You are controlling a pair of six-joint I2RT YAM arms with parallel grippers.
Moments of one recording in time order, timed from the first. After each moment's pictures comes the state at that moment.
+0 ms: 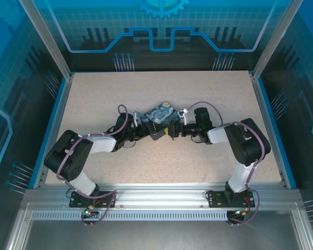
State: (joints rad) left arm -0.43 1.62 0.62 0.37 0.37 -0.90; right arm 0.36 1.82 0.72 0.47 -0.82 0.38
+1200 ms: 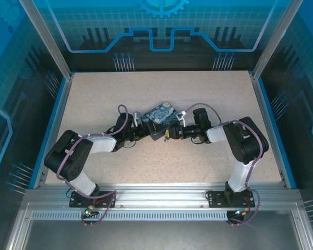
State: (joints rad) left arm -0.43 1.62 0.62 0.37 0.37 -0.90; right arm 0.35 1.84 0.73 0.40 -0.90 0.38
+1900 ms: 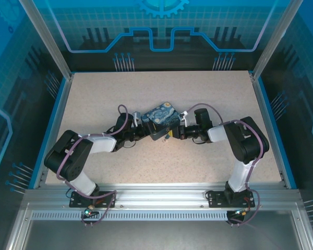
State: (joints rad) left arm -0.43 1.62 0.62 0.37 0.37 -0.90; right arm 0.33 1.84 0.73 0.36 -0.88 0.39
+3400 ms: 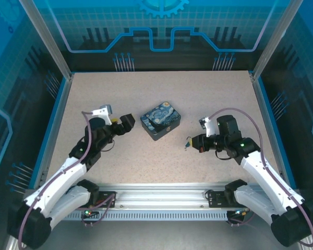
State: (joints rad) left arm -0.37 0.84 0.55 -0.04 0.00 -0.67; right arm 0.36 0.89 0.71 -0.64 -0.55 0.31
